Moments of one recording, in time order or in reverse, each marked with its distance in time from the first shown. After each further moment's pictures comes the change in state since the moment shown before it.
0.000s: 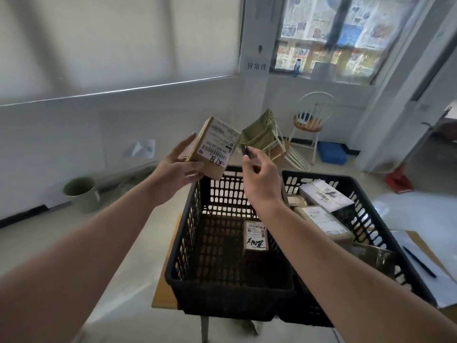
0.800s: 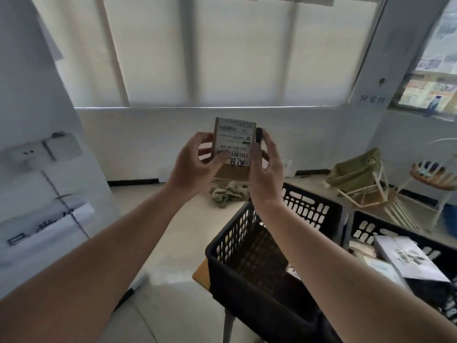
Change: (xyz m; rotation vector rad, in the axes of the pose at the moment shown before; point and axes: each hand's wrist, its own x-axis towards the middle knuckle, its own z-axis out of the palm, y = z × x) left_hand -0.141 0.052 0.053 0.695 0.726 0.467; right_hand -0.043 -0.059 0.030 0.570 -0.393 -0.206
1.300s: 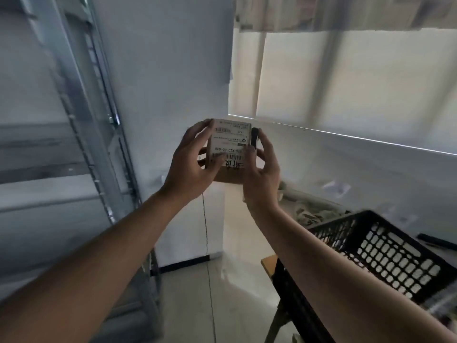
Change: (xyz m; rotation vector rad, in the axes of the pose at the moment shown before) left_hand -0.225 0.109 -0.147 0.590 0.504 0.218; right_hand -0.183 -0.093 0.066 0.327 -0.499 -0.097
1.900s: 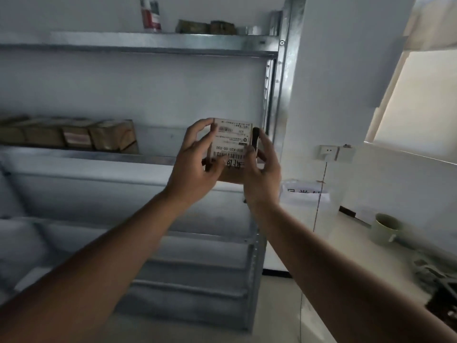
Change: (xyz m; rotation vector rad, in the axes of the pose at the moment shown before) left_hand -0.141 0.011 -0.411 0.497 0.223 0.005; right_hand -0.240 -0.120 0.316 0.216 -0.392 0.051
